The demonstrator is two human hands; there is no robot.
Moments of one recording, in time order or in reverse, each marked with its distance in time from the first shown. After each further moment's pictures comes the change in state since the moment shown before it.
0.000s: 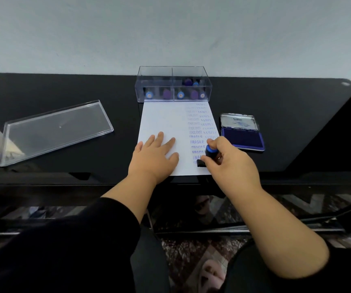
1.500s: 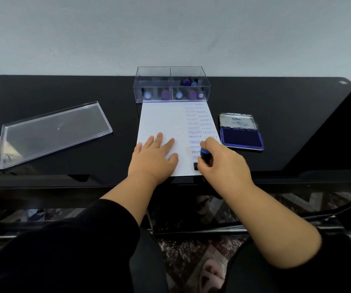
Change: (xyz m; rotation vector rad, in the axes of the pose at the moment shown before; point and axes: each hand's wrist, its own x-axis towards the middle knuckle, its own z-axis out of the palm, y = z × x) left_hand 0.000 0.001 0.000 0.016 0.007 0.003; right_hand 0.003 -0.010 0.006 -0.125 -0.045 -0.075
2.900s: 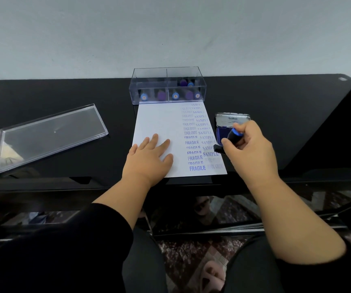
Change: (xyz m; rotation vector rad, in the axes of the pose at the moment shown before) left_hand -0.001 -0.001 0.001 -0.027 0.013 -0.010; right_hand 0.012 0.042 -0.024 0.365 0.234 0.233
